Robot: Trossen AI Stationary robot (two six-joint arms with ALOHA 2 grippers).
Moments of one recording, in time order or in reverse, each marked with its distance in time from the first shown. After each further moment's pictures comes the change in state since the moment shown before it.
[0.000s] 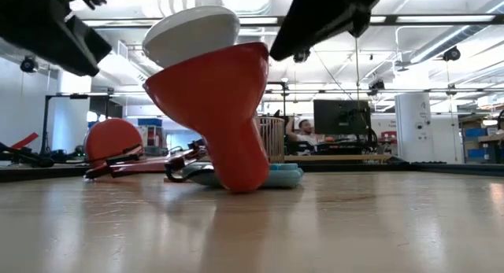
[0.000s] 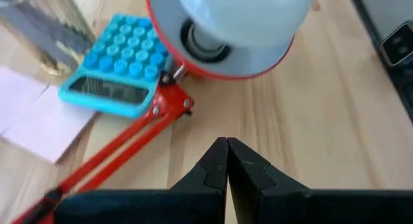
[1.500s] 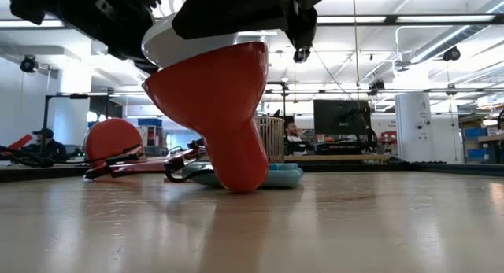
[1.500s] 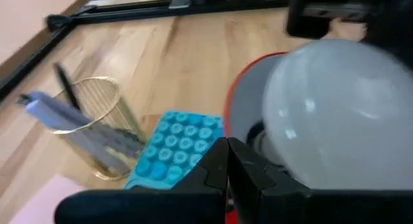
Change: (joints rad) left arm 0.294 0.171 -0.020 0.507 0.051 0.396; right arm 0.015 0.160 -0.002 0.594 -0.067 -0.281
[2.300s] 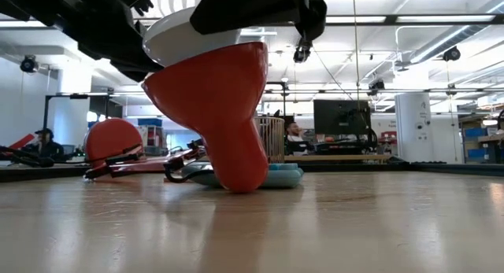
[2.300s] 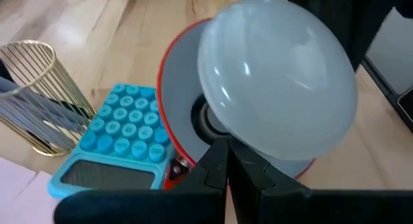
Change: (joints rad) left arm -0.074 -0.004 0.000 -0.067 0.095 -0.109; right arm -0.004 -0.045 0.000 -0.097 0.004 0.050
